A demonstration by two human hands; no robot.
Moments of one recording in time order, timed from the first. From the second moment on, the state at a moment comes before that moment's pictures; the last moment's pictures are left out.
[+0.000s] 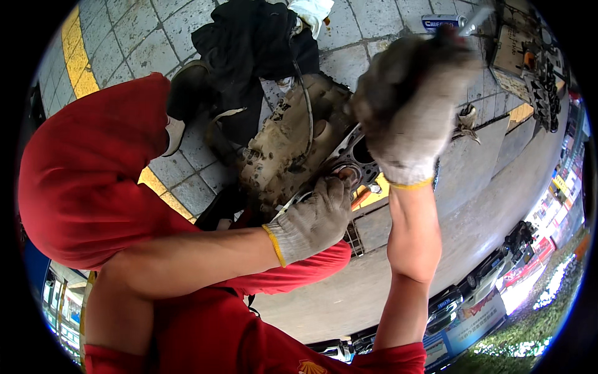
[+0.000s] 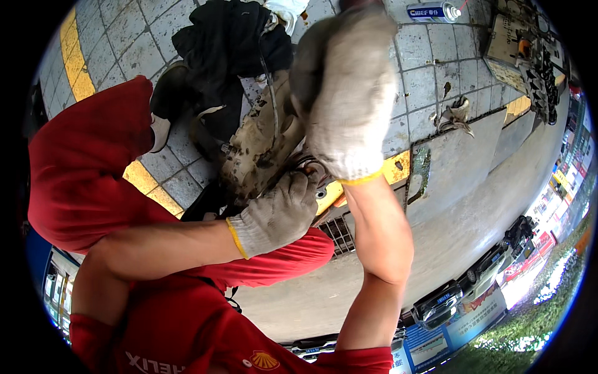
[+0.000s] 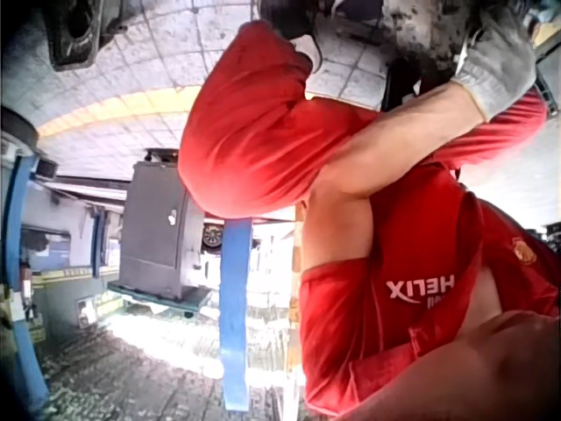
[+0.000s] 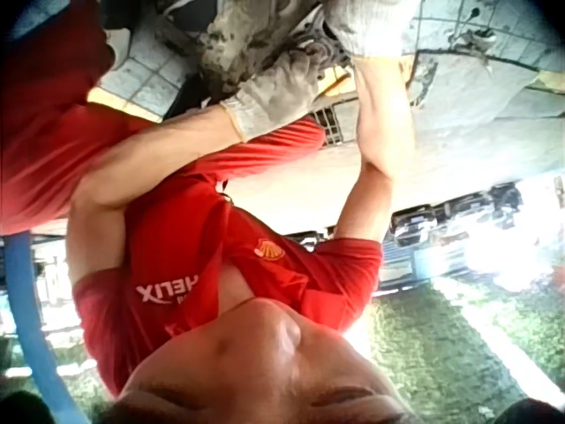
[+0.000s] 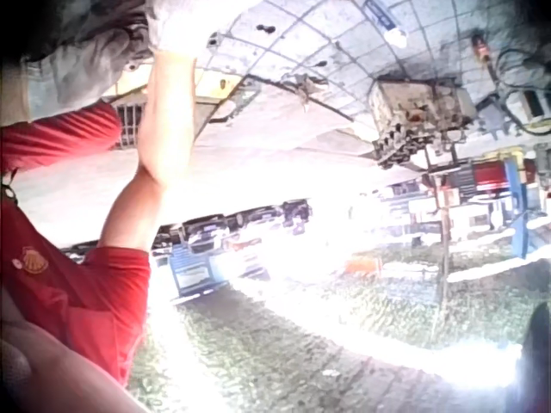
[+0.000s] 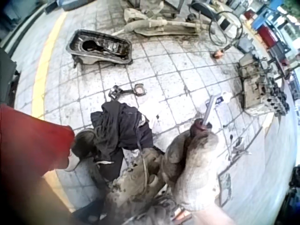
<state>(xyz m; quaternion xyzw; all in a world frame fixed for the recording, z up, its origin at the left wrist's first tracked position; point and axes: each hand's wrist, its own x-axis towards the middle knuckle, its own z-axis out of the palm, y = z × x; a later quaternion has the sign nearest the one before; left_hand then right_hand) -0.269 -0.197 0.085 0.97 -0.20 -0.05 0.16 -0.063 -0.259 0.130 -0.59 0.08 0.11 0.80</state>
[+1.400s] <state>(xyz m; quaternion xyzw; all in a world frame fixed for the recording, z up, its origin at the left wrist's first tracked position) -0.238 -0.178 0.097 0.90 -0.41 -0.13 0.09 -0.269 -0.392 0.185 -0.57 0.27 -0.28 0.73</state>
